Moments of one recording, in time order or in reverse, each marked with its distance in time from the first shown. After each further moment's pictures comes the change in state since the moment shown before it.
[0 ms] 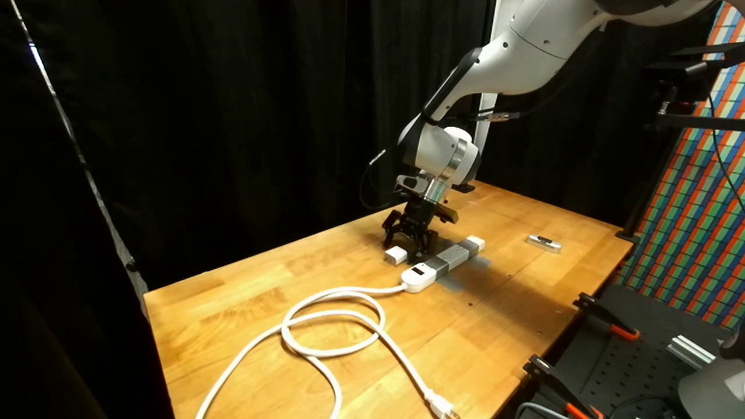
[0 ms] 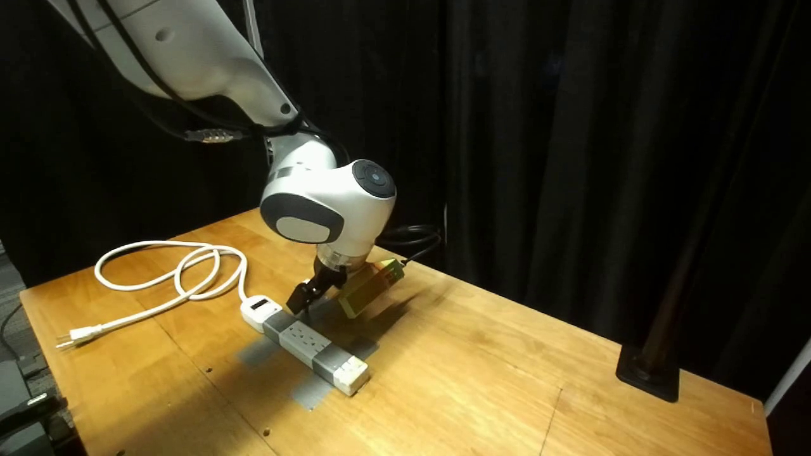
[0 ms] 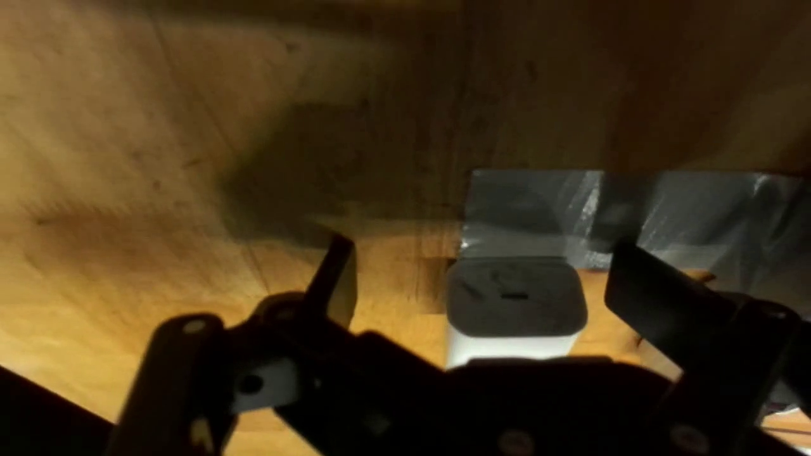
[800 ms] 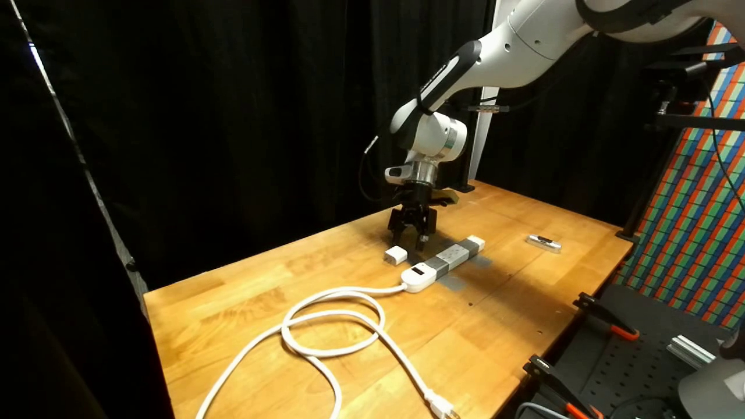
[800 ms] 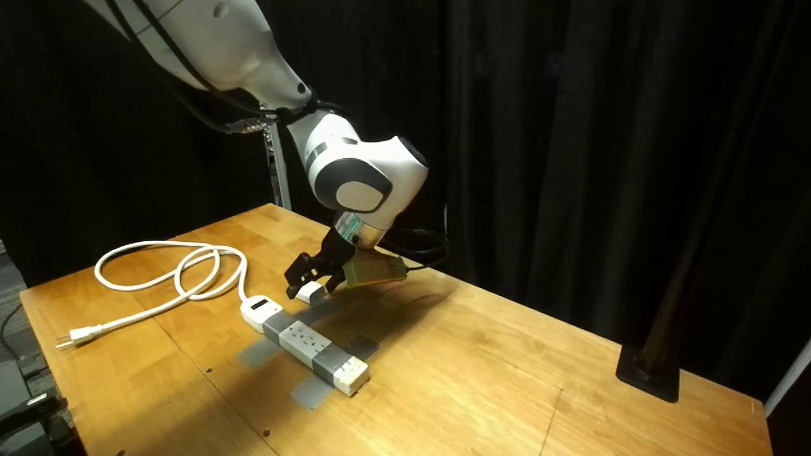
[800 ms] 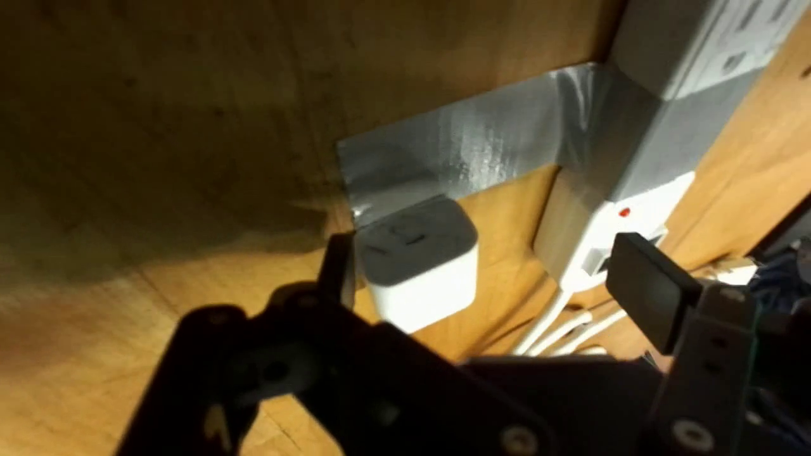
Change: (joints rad) arm -0.065 0.071 0.026 0.254 -0.371 -0.459 0.550
